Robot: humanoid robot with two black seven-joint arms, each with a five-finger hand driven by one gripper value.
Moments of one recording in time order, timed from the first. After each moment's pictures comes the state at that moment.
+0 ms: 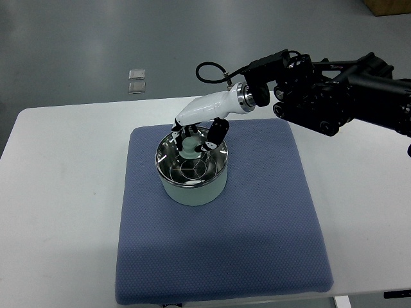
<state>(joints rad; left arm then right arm) 0.05 0.00 -0.05 -0.15 0.00 -0.02 0.05 1.44 -0.10 -0.24 0.72 -1.31 0.26 0.61</state>
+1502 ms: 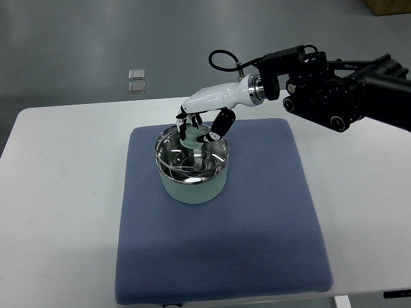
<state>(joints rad) 0.05 0.00 -0.04 -0.15 0.00 -0.02 0.05 1.41 -0.16 -0.16 0.74 -1.29 0.24 0.61</state>
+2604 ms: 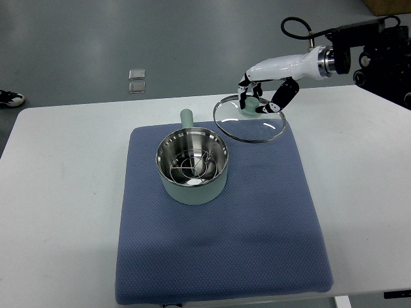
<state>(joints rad) 0.05 0.00 -0.04 -0.15 0.00 -0.02 0.05 1.40 -0.46 -0.17 0.81 -1.27 0.27 0.61</state>
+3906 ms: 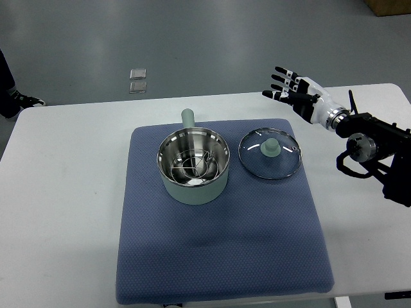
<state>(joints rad) 0.05 0.00 -0.04 -0.16 0.01 -0.02 0.05 0.84 -0.31 0.44 0.66 0.08 0.20 0.19</state>
